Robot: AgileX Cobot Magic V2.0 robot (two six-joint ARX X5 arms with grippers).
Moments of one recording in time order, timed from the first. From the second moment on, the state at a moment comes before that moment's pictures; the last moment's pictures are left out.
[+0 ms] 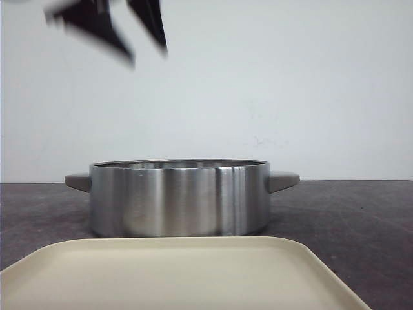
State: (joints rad) left arm -0.63 1.32 1.36 -0.67 0.00 -0.28; right arm 1.09 1.16 1.68 -1.17 0.68 0.32
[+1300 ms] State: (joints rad) left arm -0.66 0.53 1.31 -1.03 -0.33 -0.26; right arm 1.14 1.11 1.14 -0.11 0.41 0.16
